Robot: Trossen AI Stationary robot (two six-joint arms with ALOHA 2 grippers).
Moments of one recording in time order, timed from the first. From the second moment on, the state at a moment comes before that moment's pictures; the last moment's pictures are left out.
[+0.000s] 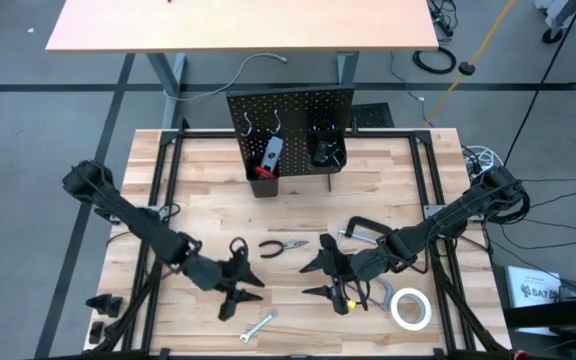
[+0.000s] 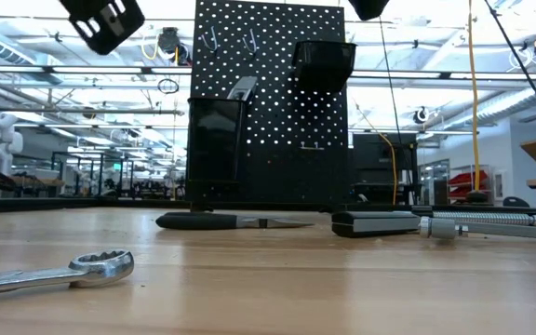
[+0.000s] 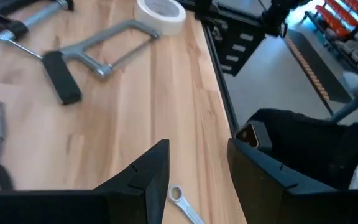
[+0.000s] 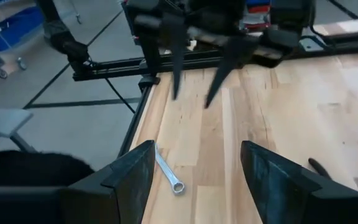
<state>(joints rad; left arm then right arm) -0.61 1.39 0.80 0.10 -0.22 -0.54 0.50 1.54 1.04 0.15 0.26 0.36</state>
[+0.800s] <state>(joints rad) -0.74 1.76 0.92 0.15 -0.20 -0.58 0.50 1.54 1.04 -0.05 0.26 0.56</state>
